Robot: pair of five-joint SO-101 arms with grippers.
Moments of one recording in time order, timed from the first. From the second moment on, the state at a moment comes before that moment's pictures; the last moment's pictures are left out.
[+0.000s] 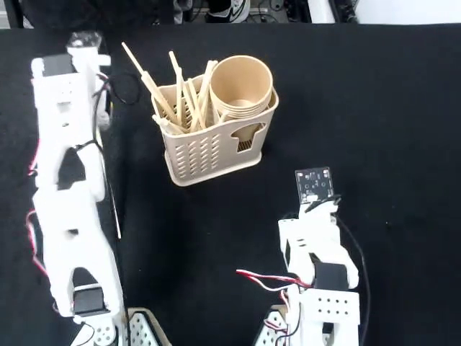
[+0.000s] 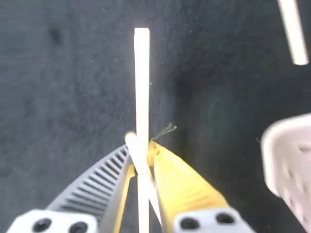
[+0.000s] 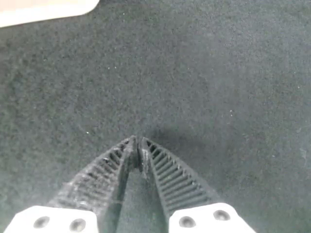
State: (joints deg) left arm -15.0 43.6 -56.8 100.4 -7.0; right arm 4.4 -90.9 97.3 54.7 10.9
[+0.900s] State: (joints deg) left arm -9.7 -36.8 22.0 52.5 -3.0; right arm 4.4 -90.9 97.3 54.7 10.9
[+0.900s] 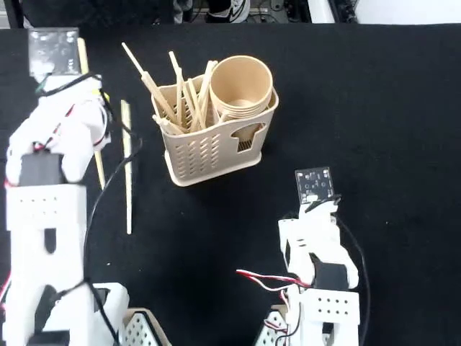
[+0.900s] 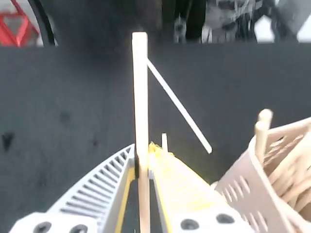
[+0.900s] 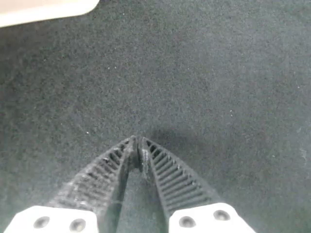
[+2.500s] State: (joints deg) left arm 6.9 -41.9 39.8 16.2 11.1; right arm 4.4 -90.9 97.3 54.7 10.9
